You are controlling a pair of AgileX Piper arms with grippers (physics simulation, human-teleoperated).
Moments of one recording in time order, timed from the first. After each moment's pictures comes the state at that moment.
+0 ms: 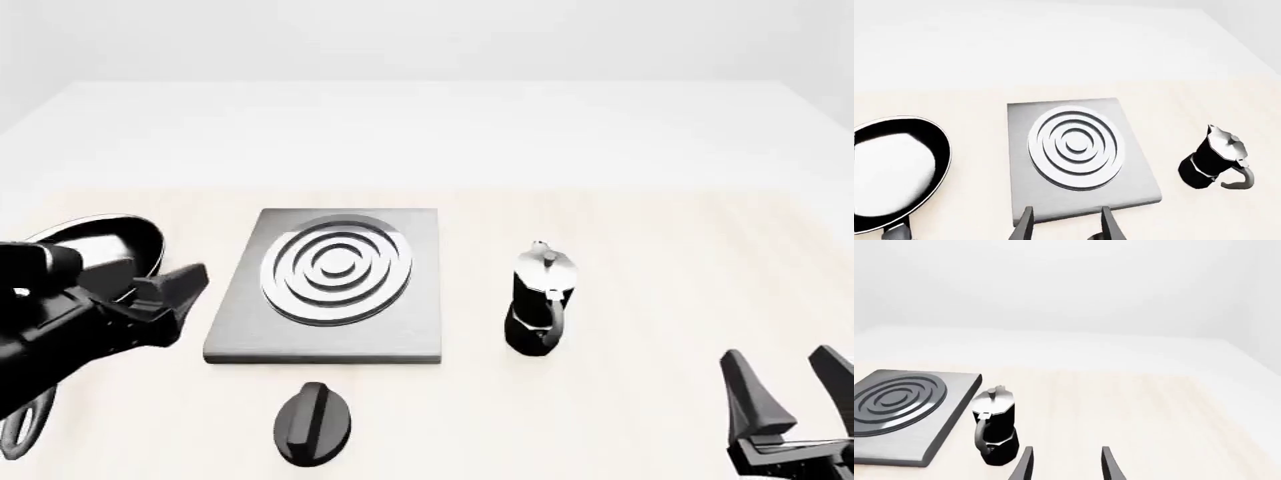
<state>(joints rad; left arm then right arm) -0.24 0.70 -0.51 0.24 -0.13 0.03 0.15 0.00 -0.10 -0.03</state>
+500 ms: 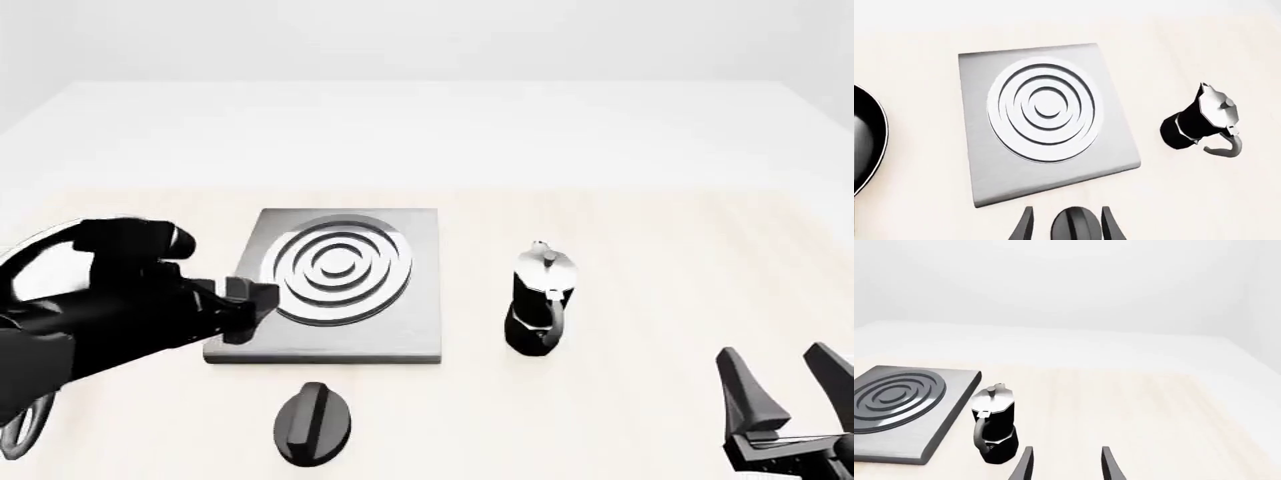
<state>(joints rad) -0.39 0.98 -0.64 0.37 -0.23 0.03 0.19 0.00 -0.13 -0.04</state>
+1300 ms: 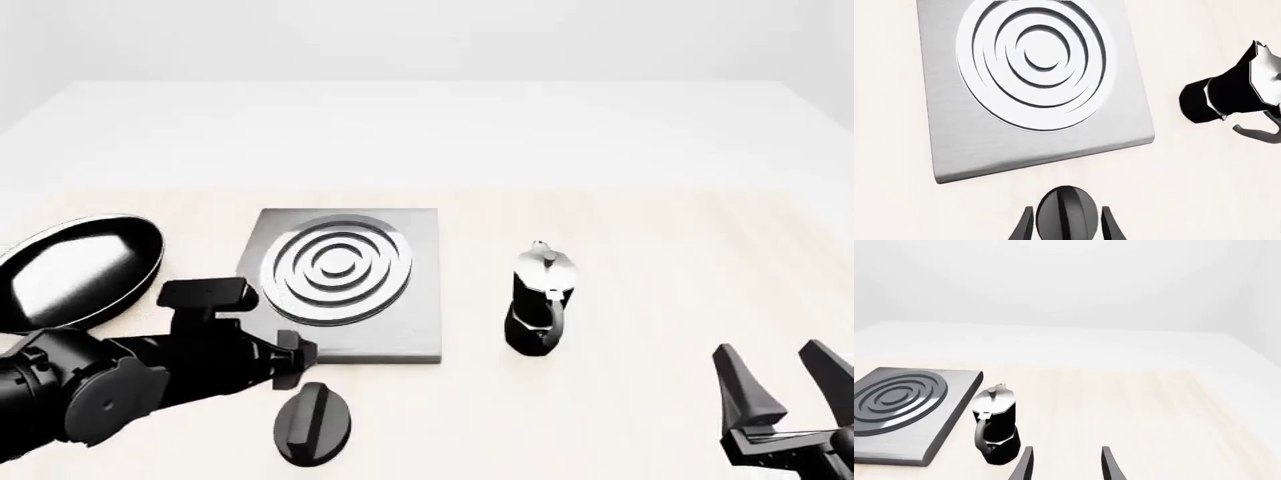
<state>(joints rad) -0.47 1.21 -0.53 0.24 -0.38 0.04 0.24 0.00 -0.16 -0.02</state>
